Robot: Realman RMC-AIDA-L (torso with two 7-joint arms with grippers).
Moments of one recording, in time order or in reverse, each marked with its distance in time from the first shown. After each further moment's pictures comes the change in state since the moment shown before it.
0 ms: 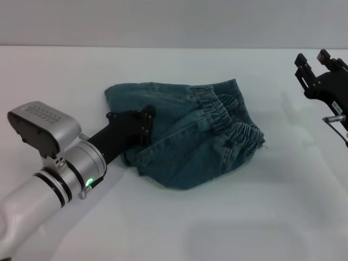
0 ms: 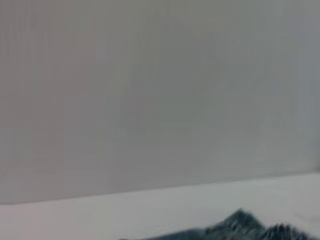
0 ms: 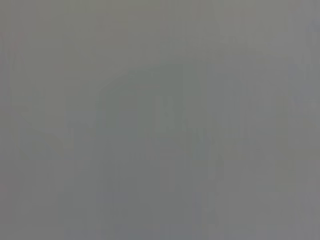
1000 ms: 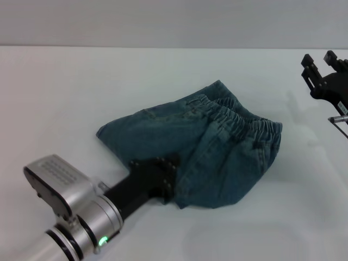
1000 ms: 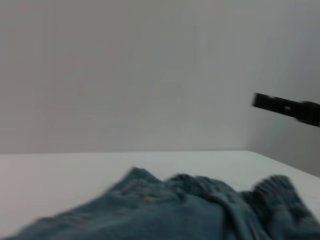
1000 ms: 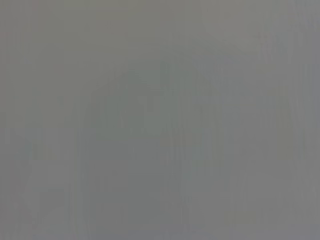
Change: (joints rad) left arm 0.214 0.000 0.210 -0.220 -0.002 0.043 0.108; right arm 0.002 -0.002 0.023 0.017 0.000 0.000 -0.003
